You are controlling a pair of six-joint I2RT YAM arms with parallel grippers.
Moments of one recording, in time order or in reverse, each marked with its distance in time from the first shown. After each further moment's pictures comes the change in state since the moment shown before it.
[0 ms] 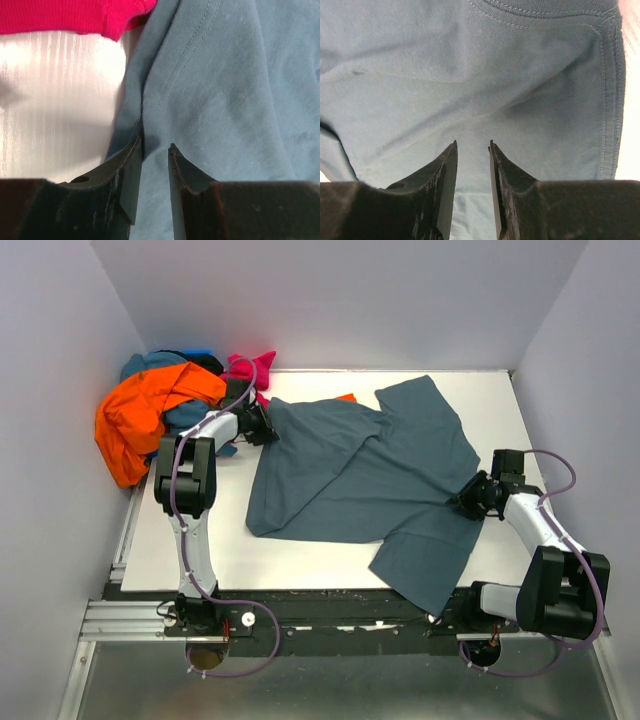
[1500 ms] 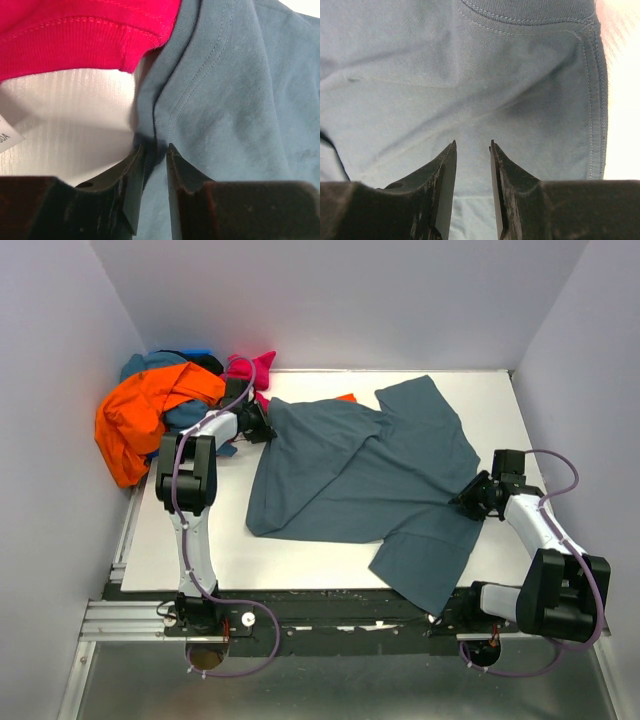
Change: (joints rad) left arm 0.005 0.039 0.033 0.029 -0.029 -0.002; right arm 0.000 -0.013 0.000 -0.008 0.043 0.000
